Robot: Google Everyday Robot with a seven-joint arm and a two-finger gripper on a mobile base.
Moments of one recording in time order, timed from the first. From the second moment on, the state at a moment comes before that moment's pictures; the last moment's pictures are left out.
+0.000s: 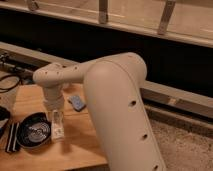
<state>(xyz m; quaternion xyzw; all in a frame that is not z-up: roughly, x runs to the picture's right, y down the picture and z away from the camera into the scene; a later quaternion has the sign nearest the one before) -0.269 0.149 0.745 -0.39 0.23 0.55 0.70</state>
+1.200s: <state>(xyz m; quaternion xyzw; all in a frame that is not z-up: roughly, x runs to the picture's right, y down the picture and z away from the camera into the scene) -0.331 0.171 0.730 -0.41 0.23 0.48 0.74</state>
